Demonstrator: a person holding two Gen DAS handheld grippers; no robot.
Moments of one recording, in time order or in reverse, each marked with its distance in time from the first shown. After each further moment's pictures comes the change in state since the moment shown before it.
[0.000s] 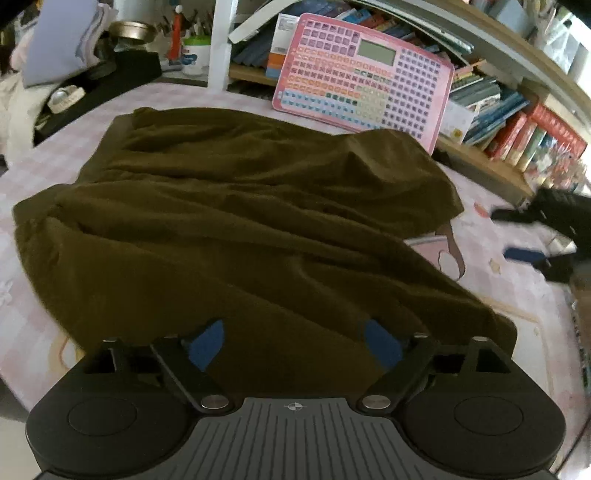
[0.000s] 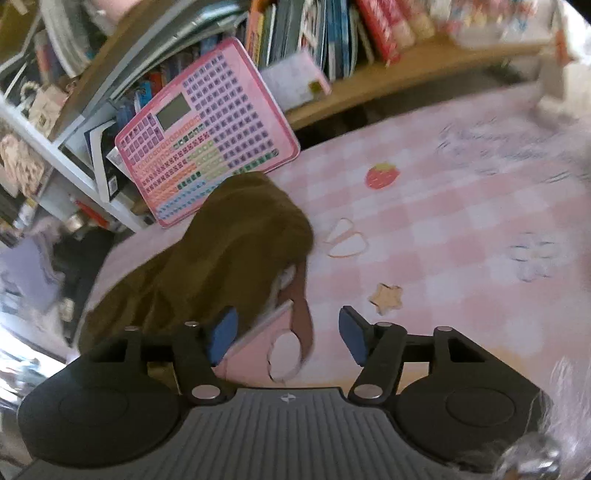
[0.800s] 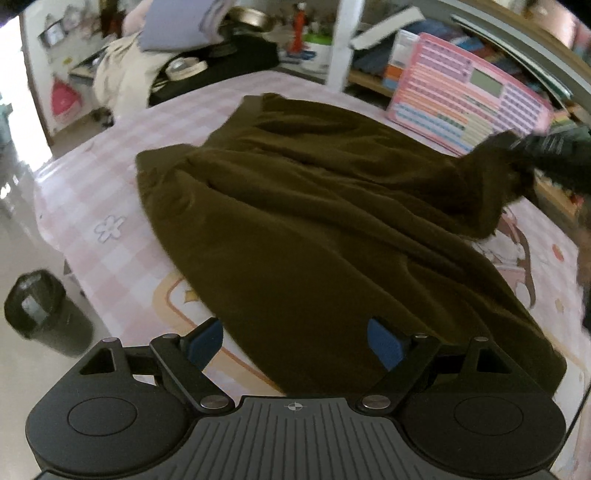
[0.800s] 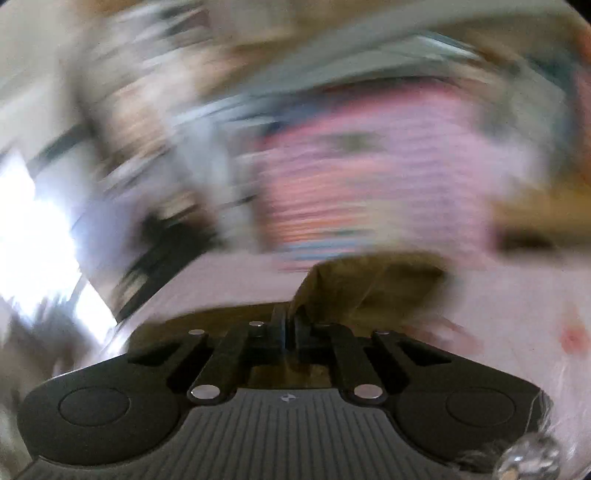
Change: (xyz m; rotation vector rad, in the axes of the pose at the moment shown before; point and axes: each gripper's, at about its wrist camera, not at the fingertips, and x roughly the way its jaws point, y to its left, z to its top) left arm -0.030 0.037 -0.013 -0.234 -0.007 0.251; right arm 0.067 0.144 -0.010 -0.655 -0.054 0.353
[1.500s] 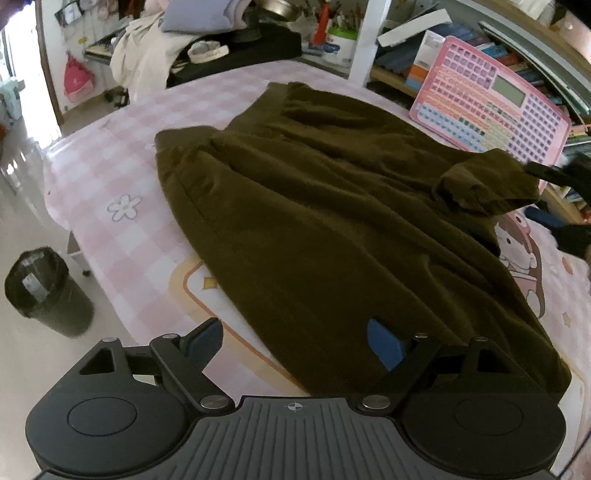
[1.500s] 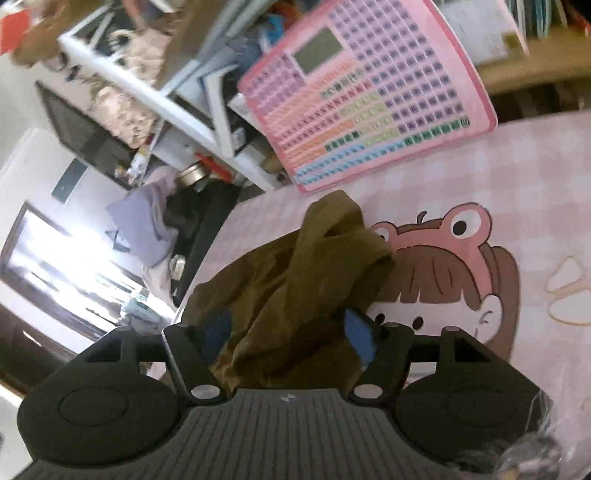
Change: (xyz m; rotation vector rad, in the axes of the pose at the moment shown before) left arm 0.003 0.014 -0.003 -0.044 0.019 0.008; right arm 0.001 -0.089 -0.007 0.557 0.109 0.100
